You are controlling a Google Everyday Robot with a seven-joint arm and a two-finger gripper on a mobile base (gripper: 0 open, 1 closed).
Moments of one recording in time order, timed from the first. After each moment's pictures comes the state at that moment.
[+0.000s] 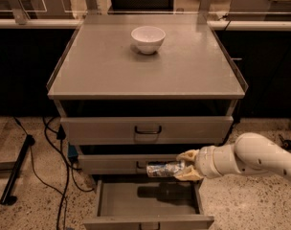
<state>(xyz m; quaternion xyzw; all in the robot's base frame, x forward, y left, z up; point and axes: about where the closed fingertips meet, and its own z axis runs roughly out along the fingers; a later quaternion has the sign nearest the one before) 0.497 -0.137 0.567 -0.61 0.70 0.16 0.34</state>
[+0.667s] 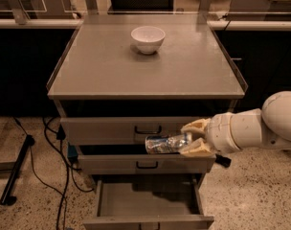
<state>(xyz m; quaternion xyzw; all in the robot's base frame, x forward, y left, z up) 0.483 -0.128 0.744 -0.63 0.67 0.12 0.37</state>
